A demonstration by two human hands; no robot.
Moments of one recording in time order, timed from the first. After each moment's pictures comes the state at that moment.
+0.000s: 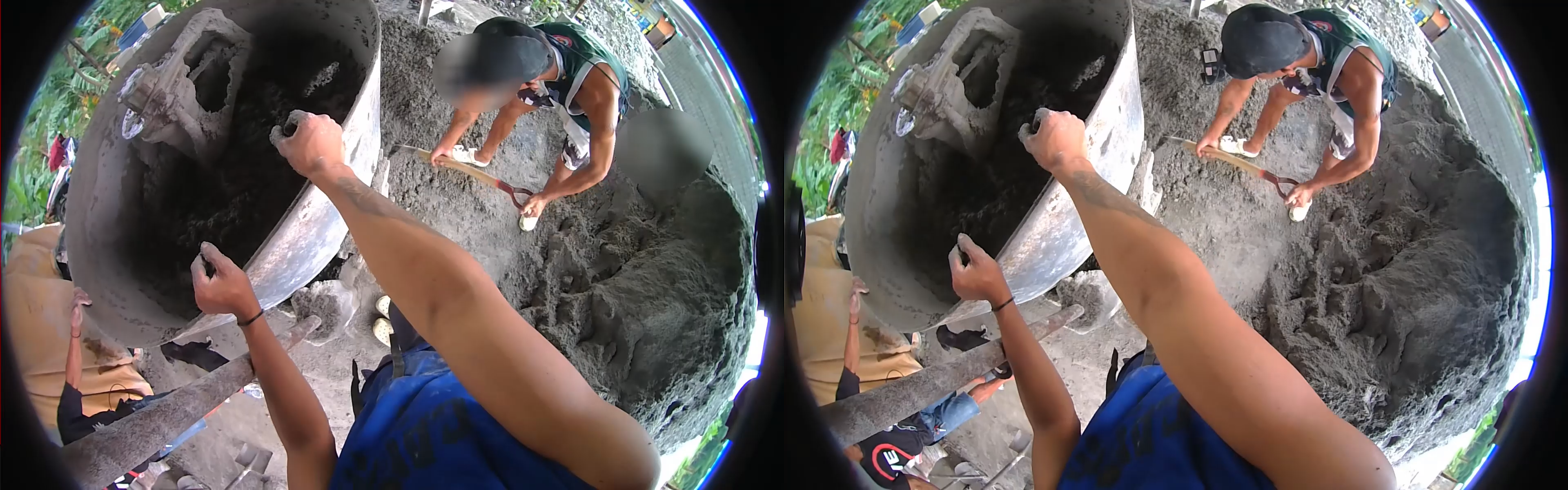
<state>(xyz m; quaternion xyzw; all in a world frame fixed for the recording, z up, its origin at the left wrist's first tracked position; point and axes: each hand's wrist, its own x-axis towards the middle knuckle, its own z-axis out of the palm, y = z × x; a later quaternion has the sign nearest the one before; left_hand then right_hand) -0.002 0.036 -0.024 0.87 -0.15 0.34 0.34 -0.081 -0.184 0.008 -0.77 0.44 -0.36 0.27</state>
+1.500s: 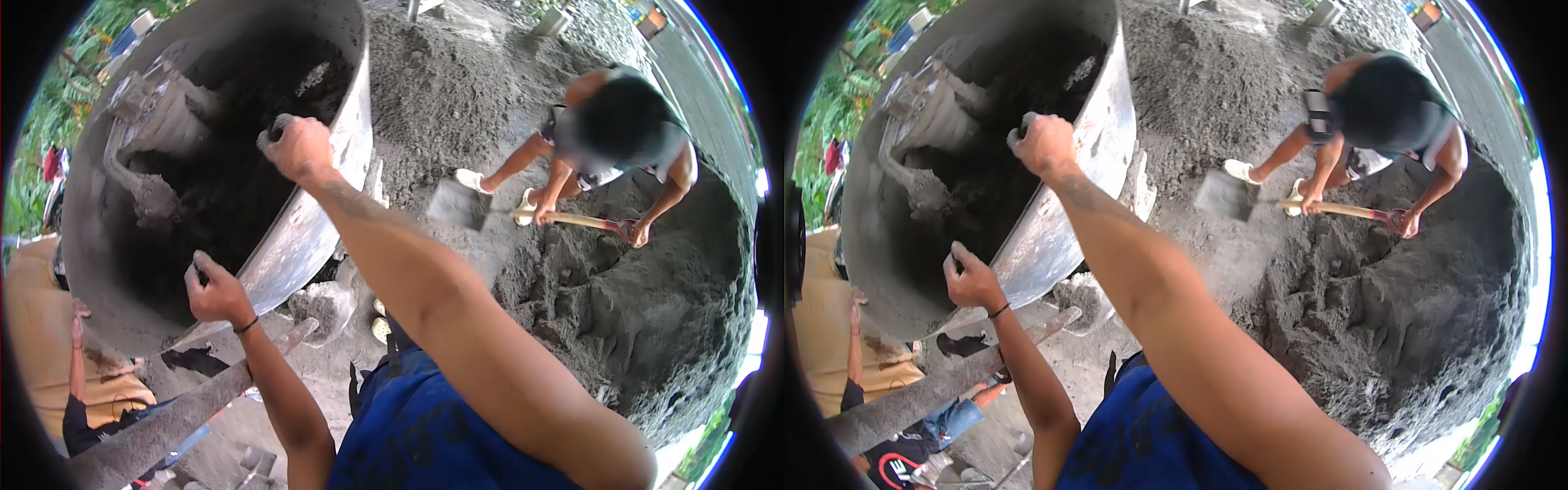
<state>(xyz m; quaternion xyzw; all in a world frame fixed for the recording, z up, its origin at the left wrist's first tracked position) -0.002 0.037 -0.023 0.85 -0.18 0.35 0.36 -0.078 -0.184 0.002 -0.75 0.43 -0.41 0.28</state>
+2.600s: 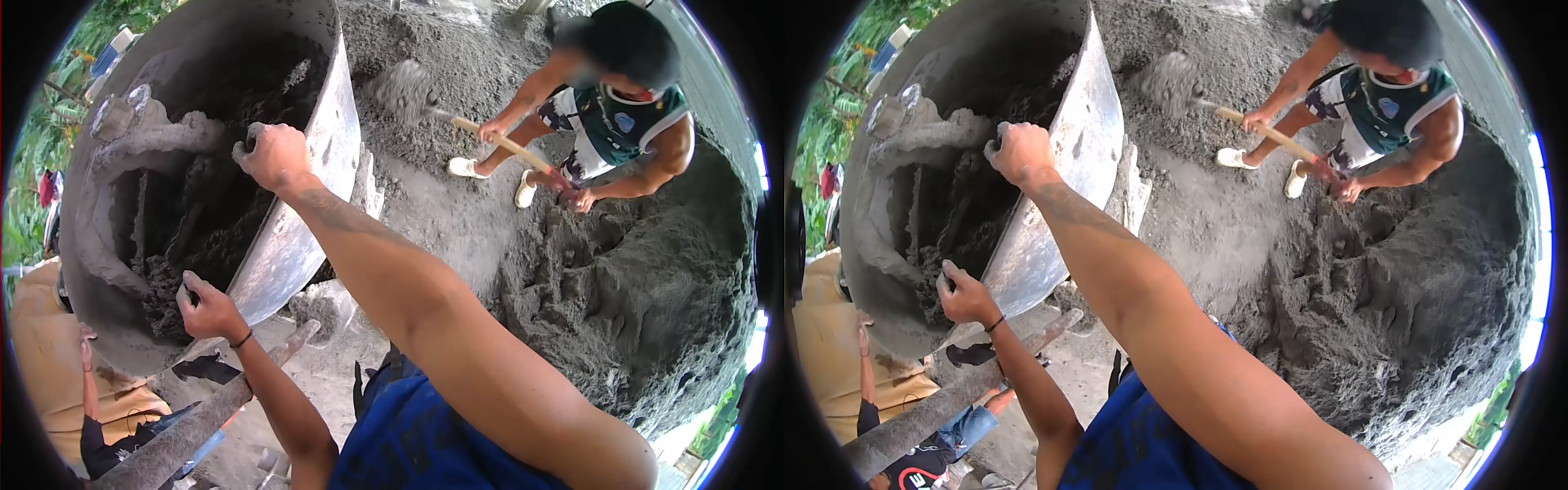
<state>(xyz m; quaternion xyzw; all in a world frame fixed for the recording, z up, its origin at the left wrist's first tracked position) 0.001 0.038 -0.029 0.85 -0.18 0.33 0.36 -0.080 -0.187 0.001 -0.77 0.42 -0.37 0.29</state>
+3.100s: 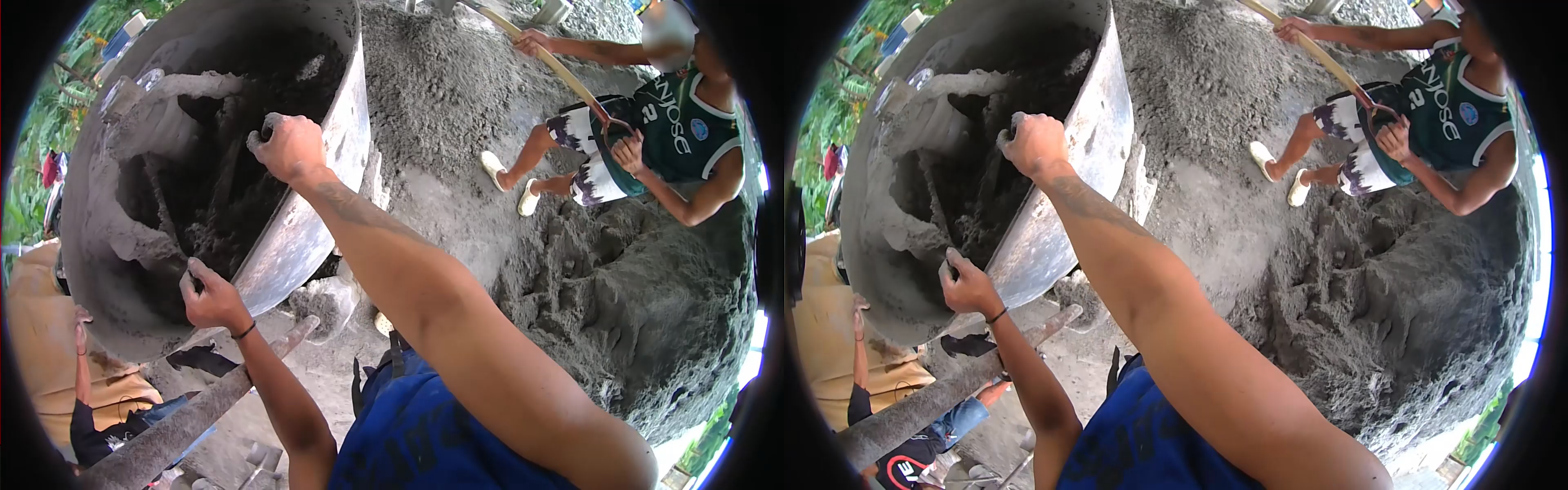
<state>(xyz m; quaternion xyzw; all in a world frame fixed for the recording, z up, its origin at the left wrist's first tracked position) -0.002 0.037 -0.027 0.85 -0.18 0.34 0.37 -0.081 -0.186 0.003 -0.77 0.43 -0.36 0.30</state>
